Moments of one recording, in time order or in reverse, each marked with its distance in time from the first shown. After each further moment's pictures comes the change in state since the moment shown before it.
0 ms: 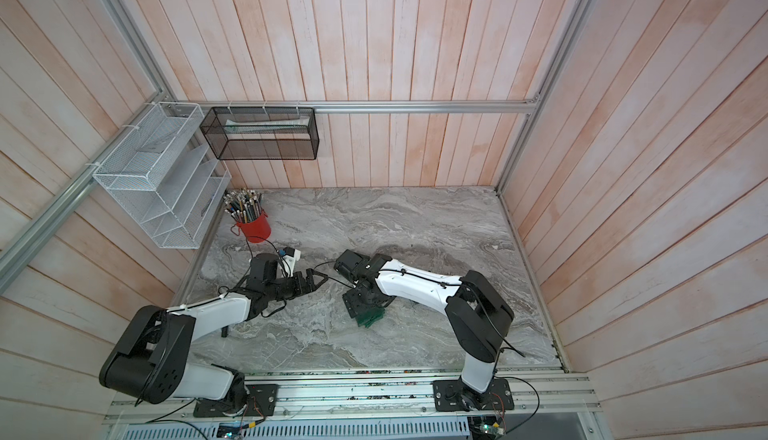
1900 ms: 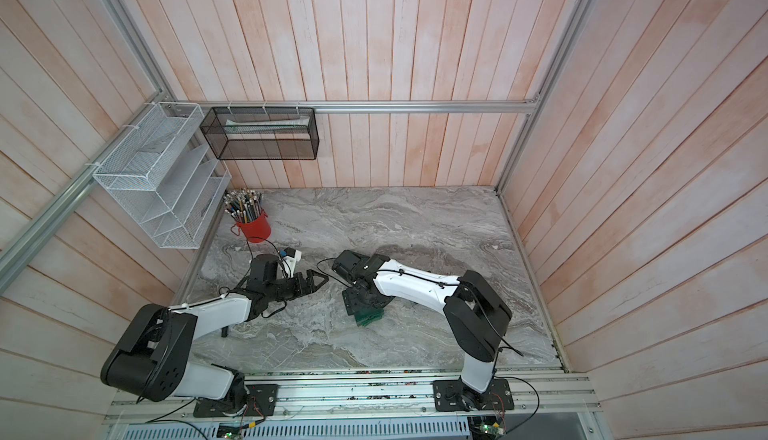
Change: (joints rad) left arm 0.001 0.011 -0.010 0.025 0.017 0.008; right arm 0.010 0.014 0.013 0.000 0.040 0.133
